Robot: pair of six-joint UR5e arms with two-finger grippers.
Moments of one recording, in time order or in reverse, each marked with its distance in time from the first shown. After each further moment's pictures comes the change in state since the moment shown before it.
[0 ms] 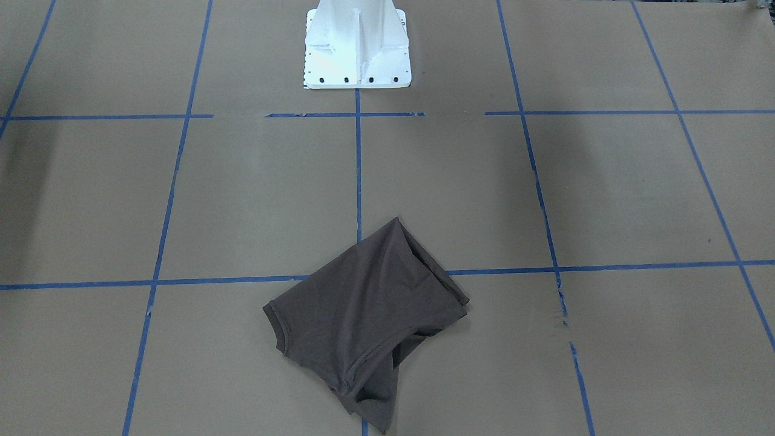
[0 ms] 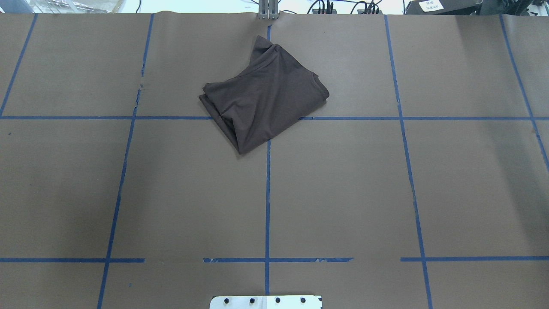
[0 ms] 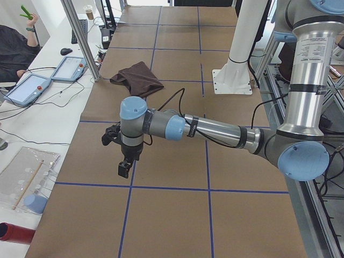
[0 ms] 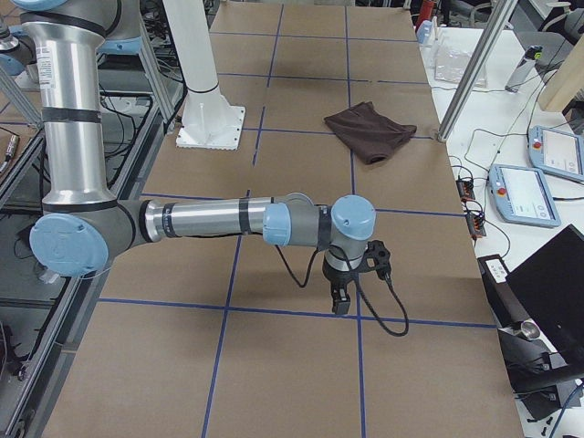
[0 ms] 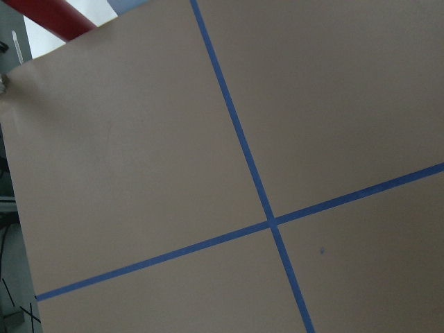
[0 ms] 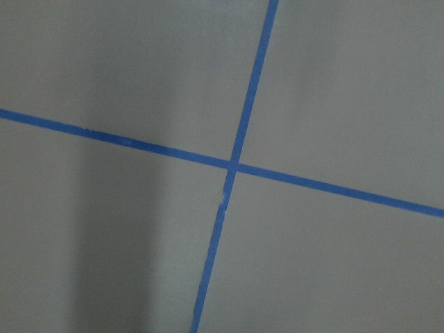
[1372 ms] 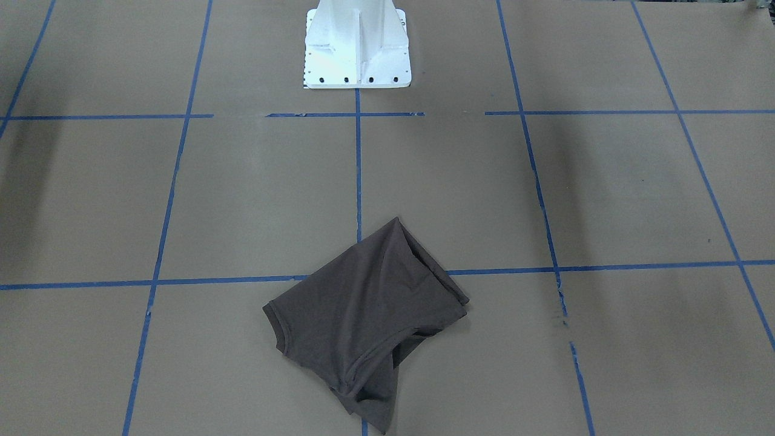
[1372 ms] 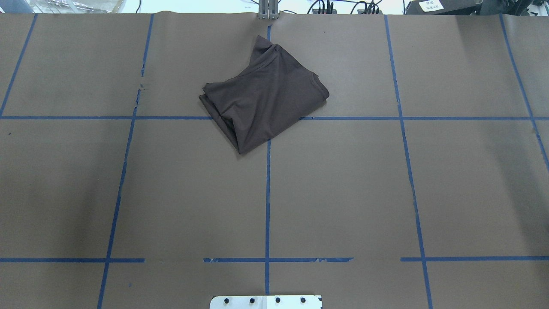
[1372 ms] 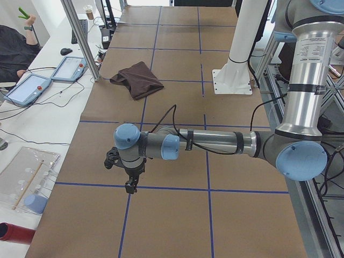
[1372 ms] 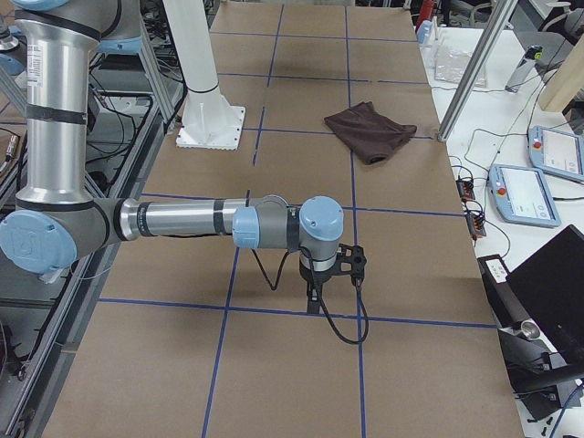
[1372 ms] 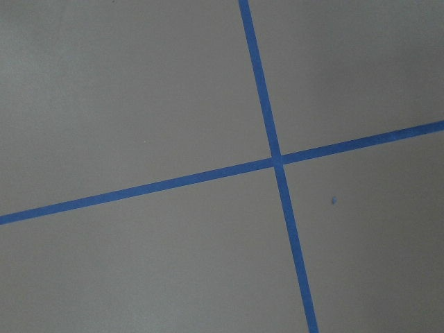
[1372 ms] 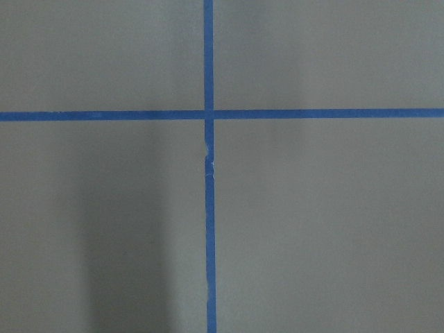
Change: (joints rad) left arm -0.001 -0.008 0.126 0.012 -0.130 0.005; right arm 0.001 -0.079 0.098 -0.063 -0.016 0.080
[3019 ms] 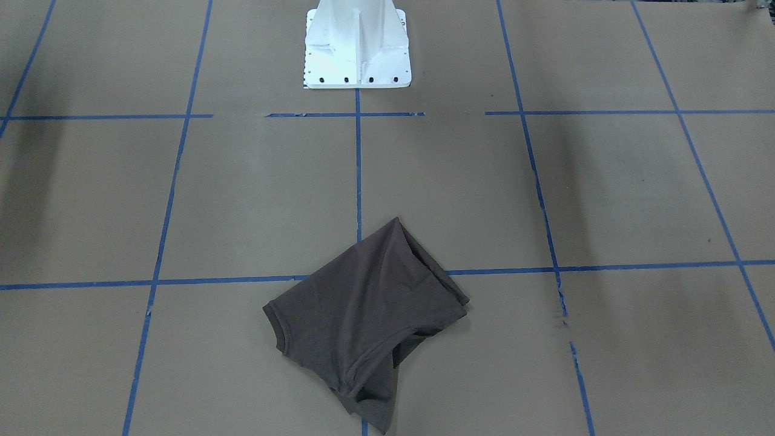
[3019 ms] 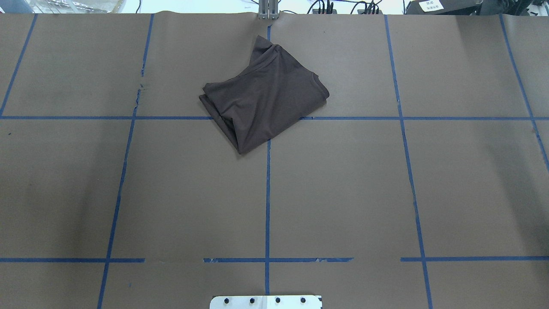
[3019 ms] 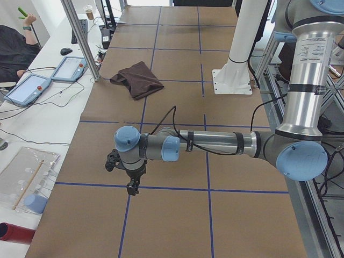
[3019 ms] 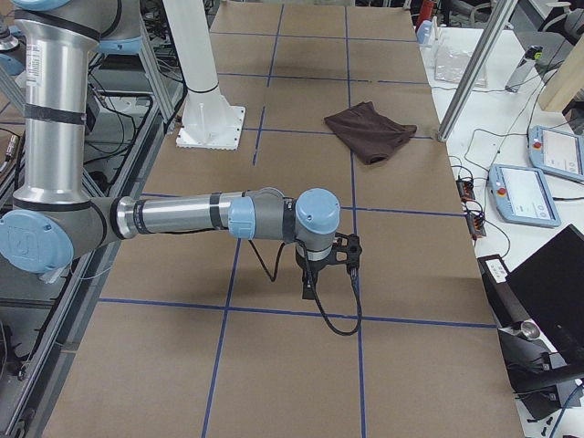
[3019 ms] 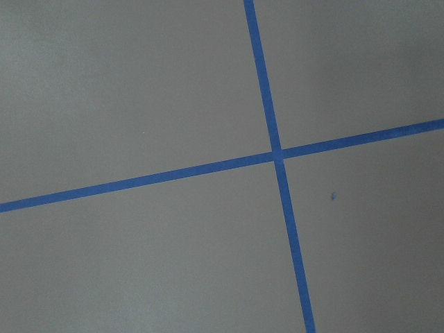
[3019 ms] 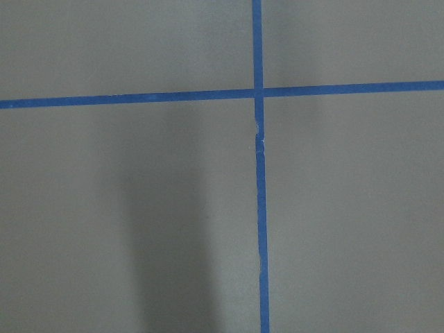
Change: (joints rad) left arm 0.002 0.003 0.017 -0.002 -0.004 -0.013; right arm -0.003 0.001 0.036 -0.032 0.082 0.001
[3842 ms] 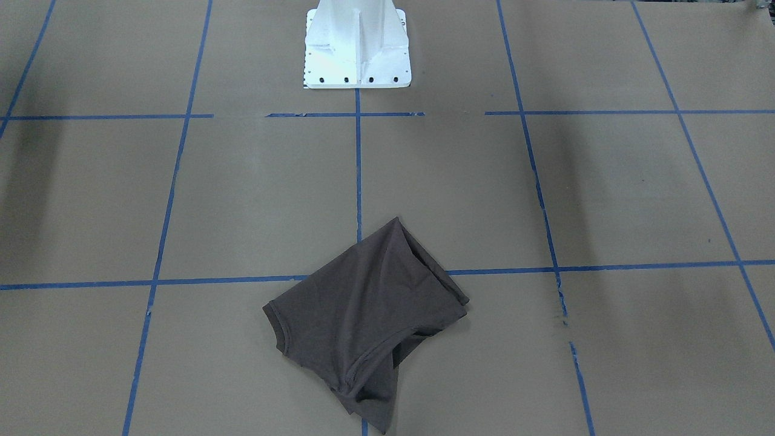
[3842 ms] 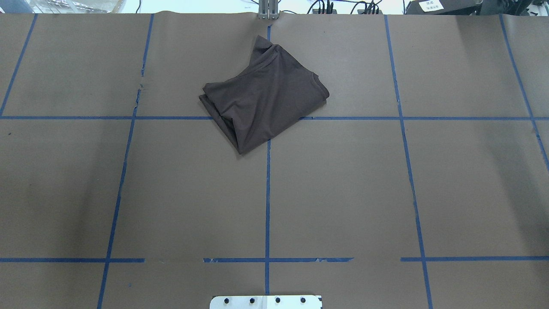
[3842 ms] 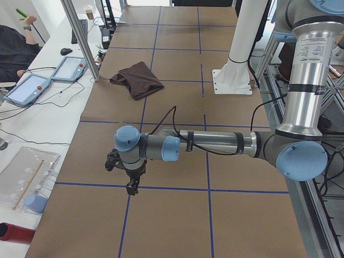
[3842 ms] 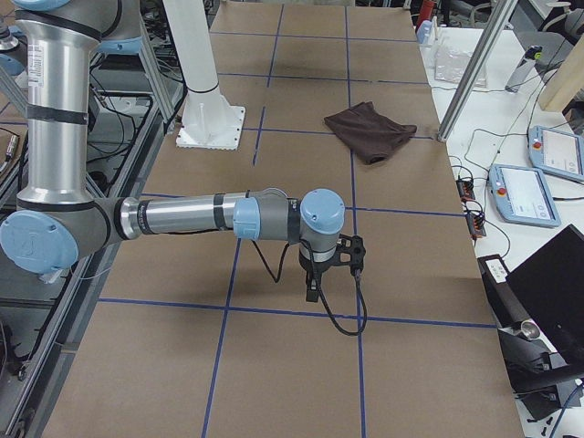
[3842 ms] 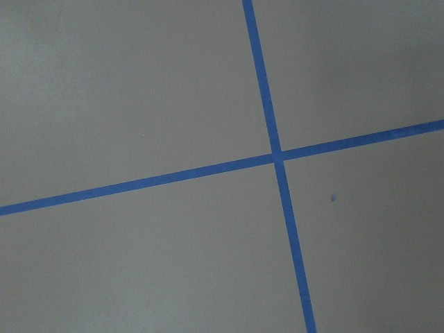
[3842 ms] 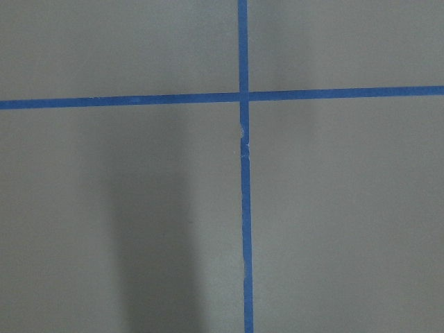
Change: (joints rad) left arm 0.000 0.000 0.000 -0.006 0.001 0.000; right arm -0.003 0.012 -0.030 0.002 -0.035 -0.007
